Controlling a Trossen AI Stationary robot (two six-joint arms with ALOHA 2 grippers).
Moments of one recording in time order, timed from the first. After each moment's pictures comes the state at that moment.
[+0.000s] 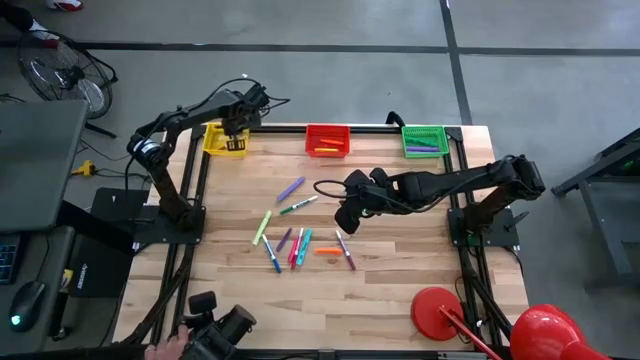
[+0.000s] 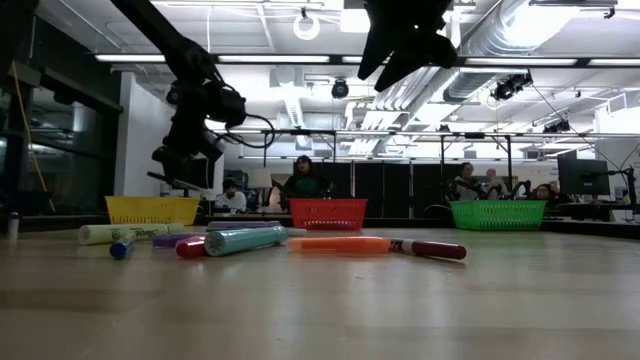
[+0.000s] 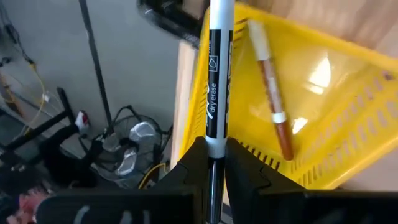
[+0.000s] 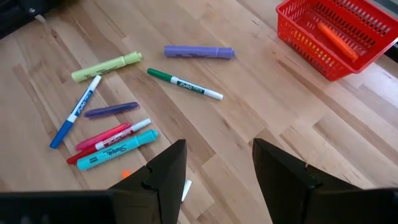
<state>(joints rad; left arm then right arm) 0.92 1.74 1.28 -0.96 -0.60 0.71 0.12 1.57 1.36 -0.74 0.41 0.73</state>
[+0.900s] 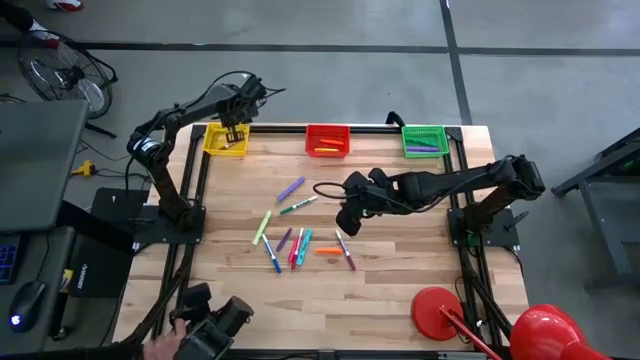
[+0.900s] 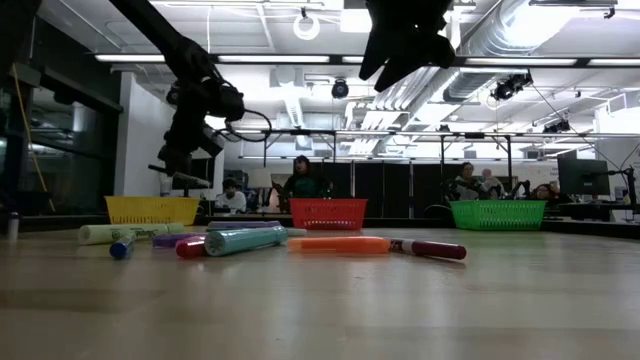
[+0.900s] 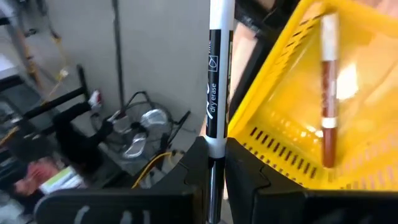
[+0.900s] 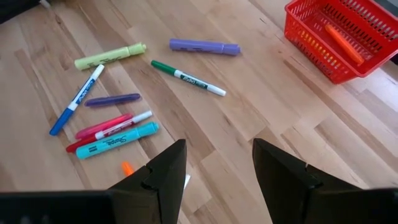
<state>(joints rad) 0.96 1.75 1.33 -0.92 -0.68 0.67 0.12 1.57 1.36 -0.75 0.39 0.67</state>
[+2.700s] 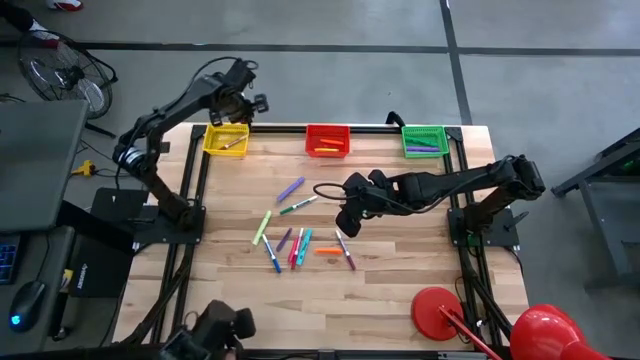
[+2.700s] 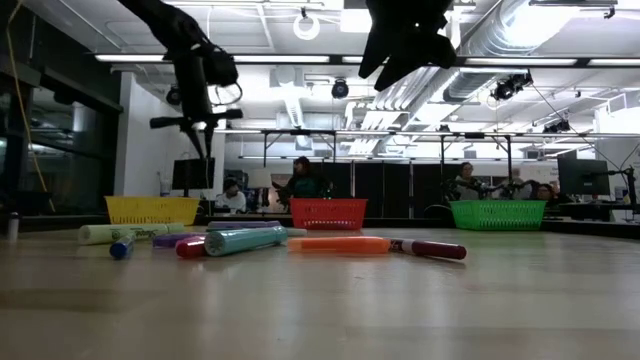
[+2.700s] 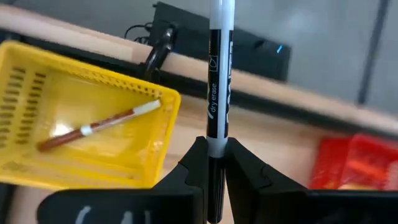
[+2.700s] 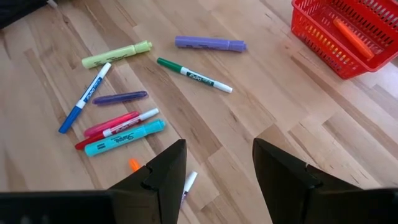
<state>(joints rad) 0.98 1.60 1.39 -0.91 -0.11 -0.84 0.13 1.57 1.36 -0.74 0.37 0.69</state>
